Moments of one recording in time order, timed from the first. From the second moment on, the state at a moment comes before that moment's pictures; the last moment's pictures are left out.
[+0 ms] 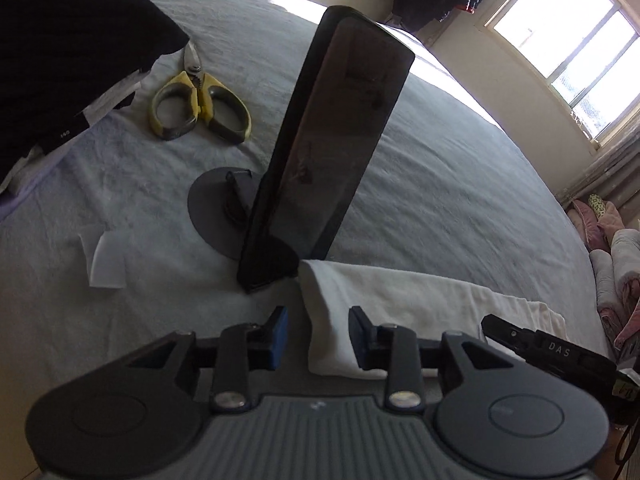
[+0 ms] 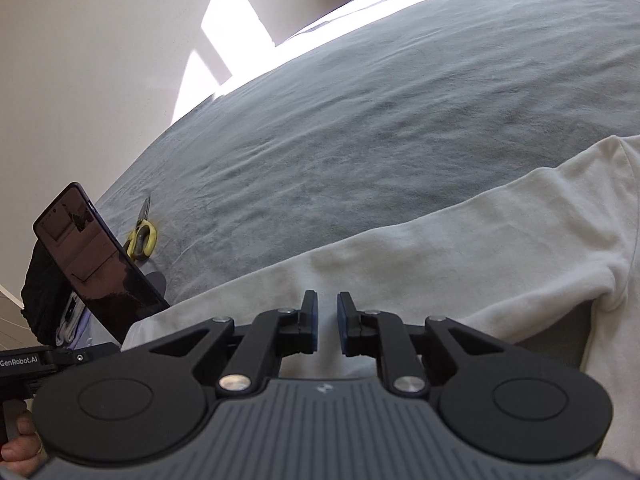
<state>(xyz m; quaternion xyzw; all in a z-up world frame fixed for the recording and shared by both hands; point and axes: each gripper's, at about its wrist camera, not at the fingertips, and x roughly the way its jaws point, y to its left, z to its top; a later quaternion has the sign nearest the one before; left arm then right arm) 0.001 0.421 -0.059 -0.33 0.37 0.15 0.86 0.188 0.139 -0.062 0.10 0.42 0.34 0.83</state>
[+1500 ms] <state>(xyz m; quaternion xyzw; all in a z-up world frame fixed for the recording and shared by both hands) 0.098 0.122 -0.016 -0.10 0.38 -0.01 0.92 0.060 -0.288 -0.010 0.19 0.36 0.01 0.91</state>
